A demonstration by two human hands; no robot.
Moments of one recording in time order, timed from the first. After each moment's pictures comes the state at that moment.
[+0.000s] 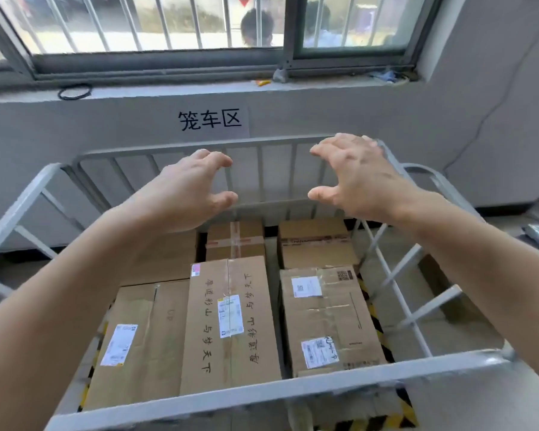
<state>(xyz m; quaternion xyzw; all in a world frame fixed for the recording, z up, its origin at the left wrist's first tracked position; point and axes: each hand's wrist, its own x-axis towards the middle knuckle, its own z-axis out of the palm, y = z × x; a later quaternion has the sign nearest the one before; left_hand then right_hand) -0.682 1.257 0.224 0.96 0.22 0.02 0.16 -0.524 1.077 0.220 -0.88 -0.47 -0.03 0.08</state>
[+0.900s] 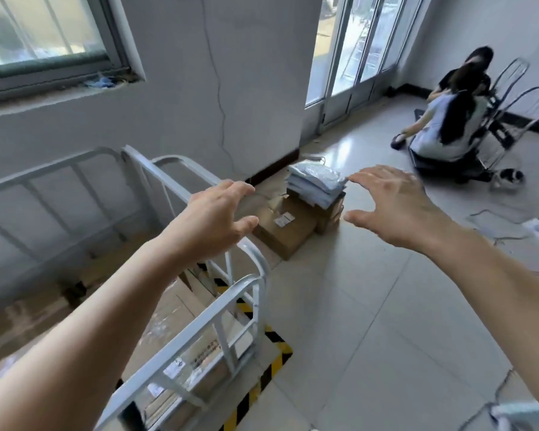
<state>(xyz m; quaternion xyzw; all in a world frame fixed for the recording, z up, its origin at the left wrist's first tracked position) -0.531 0.849 0.193 0.96 -0.16 -0.02 0.21 -0.530 0.588 0.198 -0.99 -0.06 -0.07 0.03</state>
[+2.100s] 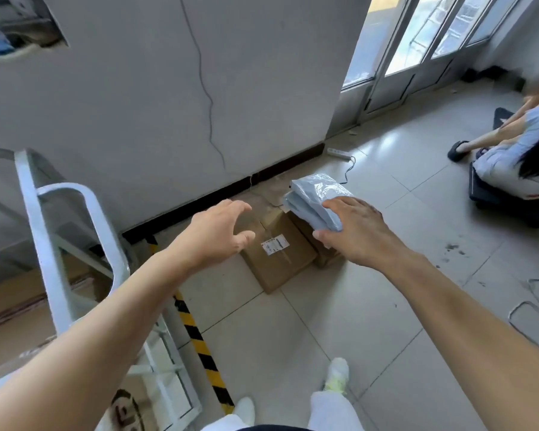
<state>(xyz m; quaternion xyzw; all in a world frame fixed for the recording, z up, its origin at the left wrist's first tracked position) -0.120 0.668 0.094 0.95 -0.01 -0.14 0.26 -0.083 0.437 0.105 -0.98 -0.13 0.11 0.13</state>
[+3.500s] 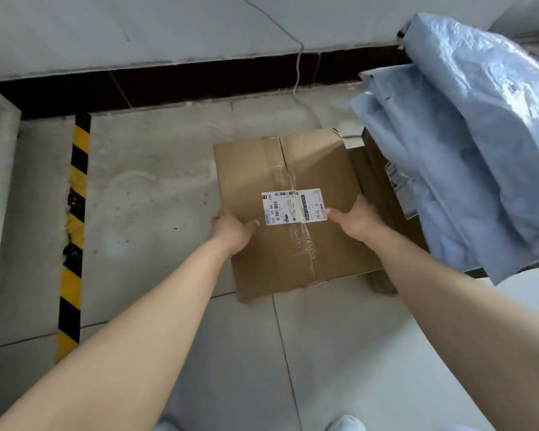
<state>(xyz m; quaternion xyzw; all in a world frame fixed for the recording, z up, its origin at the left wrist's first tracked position) 0.163 0.586 -0.641 0.74 0.46 -0.16 0.47 0.293 0.400 -0.621 -0.93 0.00 0.31 0.18</state>
